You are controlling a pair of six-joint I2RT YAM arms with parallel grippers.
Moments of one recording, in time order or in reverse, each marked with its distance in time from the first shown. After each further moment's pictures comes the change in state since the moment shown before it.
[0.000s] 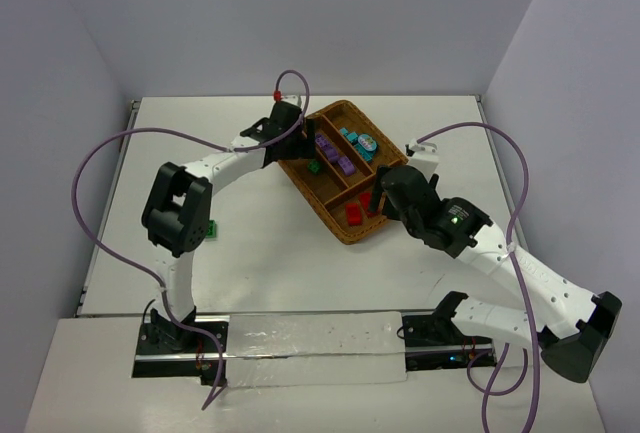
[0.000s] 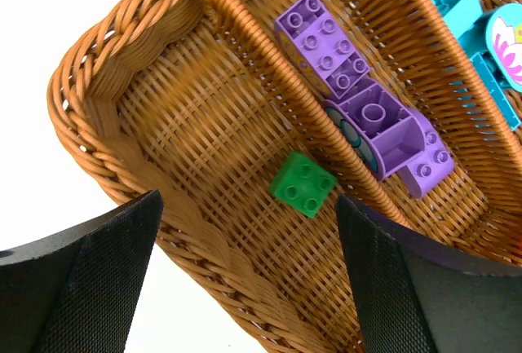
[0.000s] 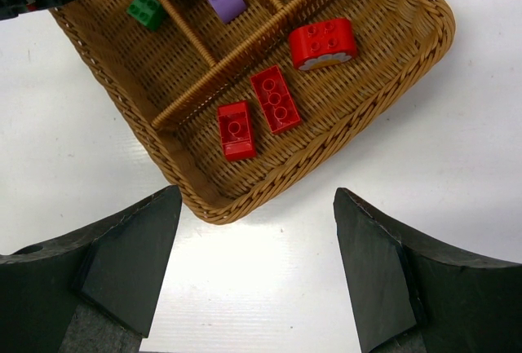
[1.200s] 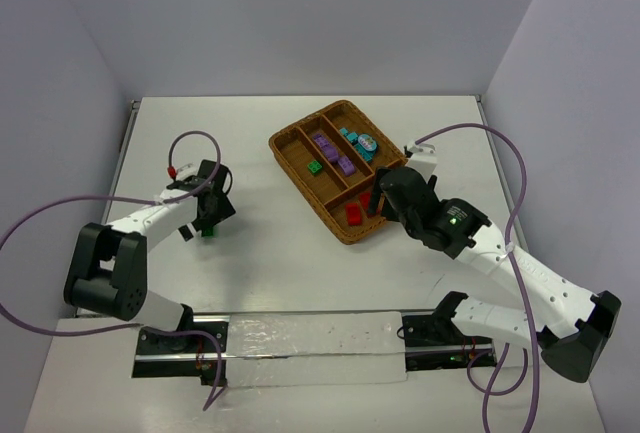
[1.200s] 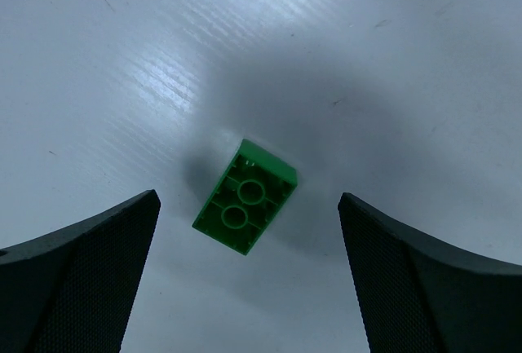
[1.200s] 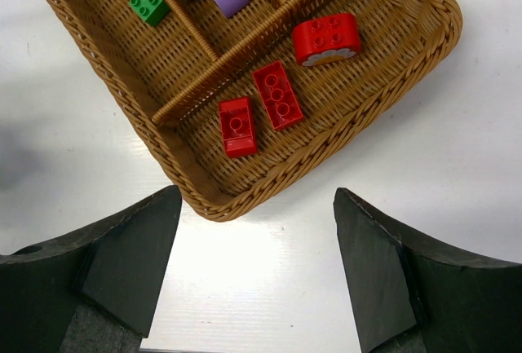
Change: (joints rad) left arm 0.260 -0.560 -0.750 -0.299 -0.289 -0.398; right arm 0.005 0.000 -0.013 0.009 -0.010 -0.001
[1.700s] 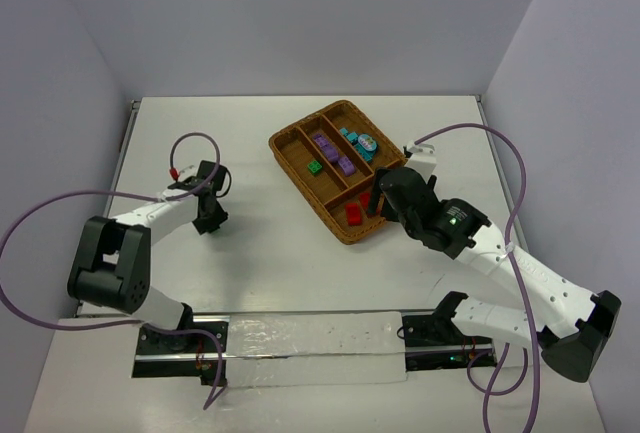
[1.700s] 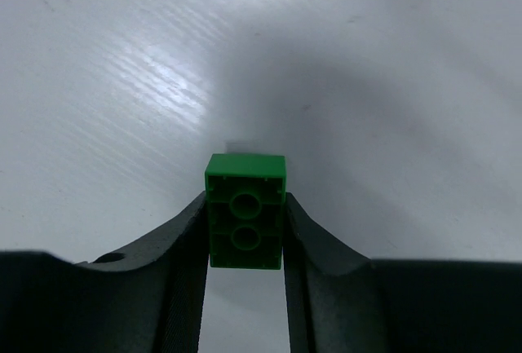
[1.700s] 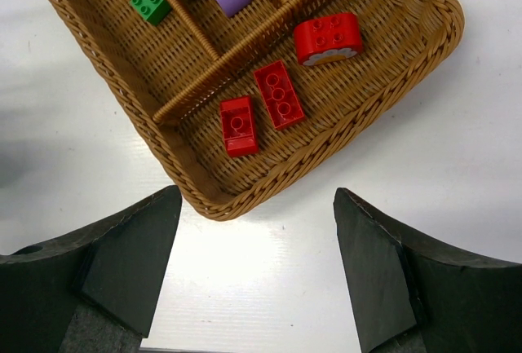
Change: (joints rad) left arm 0.022 0.043 -0.021 0.084 0.072 0.008; right arm 0.005 0.000 0.000 0.000 0.001 0.000
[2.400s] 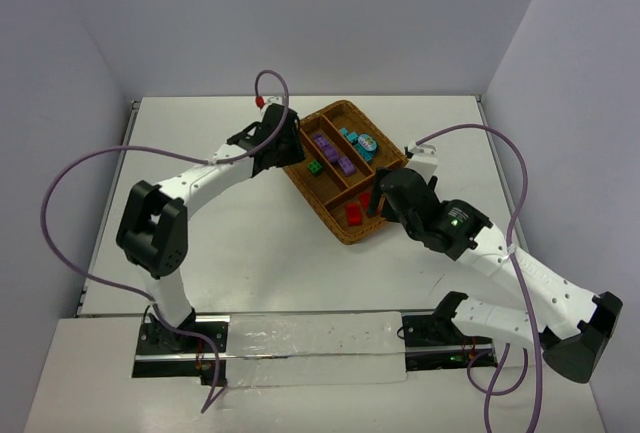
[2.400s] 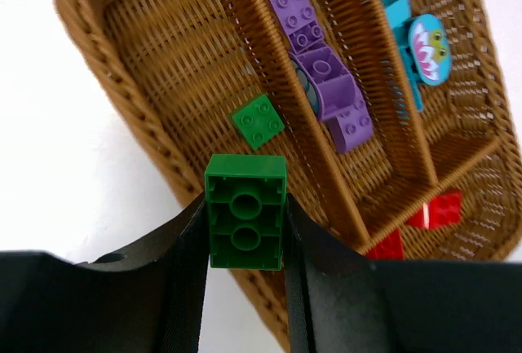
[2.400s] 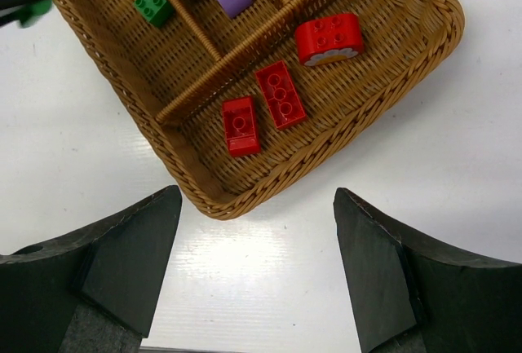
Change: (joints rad) left arm -0.326 0.324 0.661 0.131 0.192 0.092; right arm 0.007 -0.010 0.000 -0.005 0.008 0.009
